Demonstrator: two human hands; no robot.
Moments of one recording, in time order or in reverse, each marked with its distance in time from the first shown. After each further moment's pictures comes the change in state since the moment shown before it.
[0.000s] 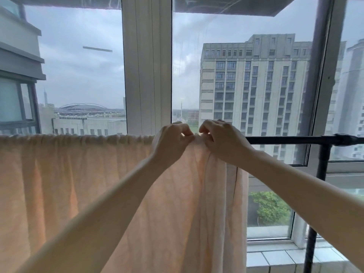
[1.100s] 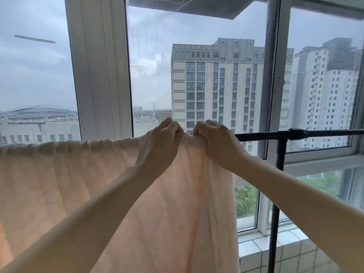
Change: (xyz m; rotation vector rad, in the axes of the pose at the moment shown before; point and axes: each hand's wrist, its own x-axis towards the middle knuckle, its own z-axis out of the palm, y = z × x) left_hand 0.011 0.054 0.061 0.035 0.066 0.127; right_hand -0.041 0.059 -0.033 -0.078 -0.009 0.149
